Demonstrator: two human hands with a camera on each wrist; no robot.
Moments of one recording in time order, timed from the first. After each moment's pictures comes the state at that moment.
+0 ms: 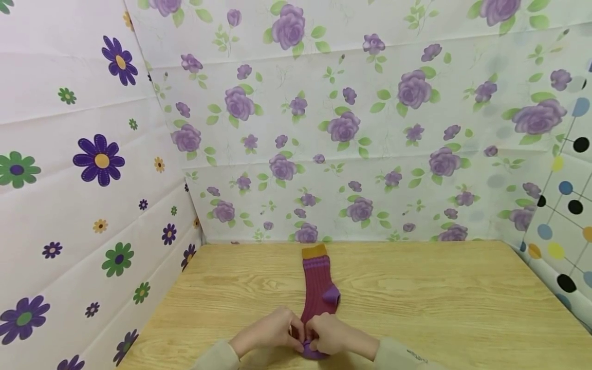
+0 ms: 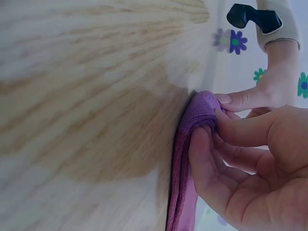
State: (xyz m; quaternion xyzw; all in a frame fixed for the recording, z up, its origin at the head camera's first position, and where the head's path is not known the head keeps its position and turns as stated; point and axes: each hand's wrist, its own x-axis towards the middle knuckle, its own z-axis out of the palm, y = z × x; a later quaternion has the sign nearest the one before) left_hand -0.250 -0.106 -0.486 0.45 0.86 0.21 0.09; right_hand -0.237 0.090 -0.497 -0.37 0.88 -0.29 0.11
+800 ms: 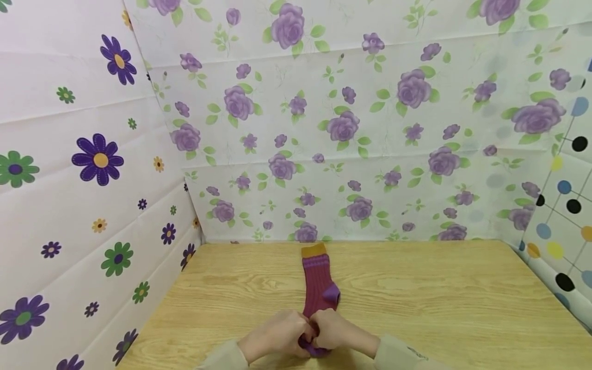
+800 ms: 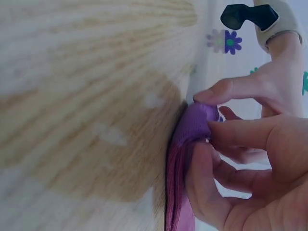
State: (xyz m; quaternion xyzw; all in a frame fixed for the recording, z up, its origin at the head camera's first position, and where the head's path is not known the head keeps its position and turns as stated) left_hand -0.236 -0.083 -0.478 0.49 0.87 -0.01 -0.03; right_hand -0.234 0.094 -0.487 -0.33 0.88 -0.32 0.09
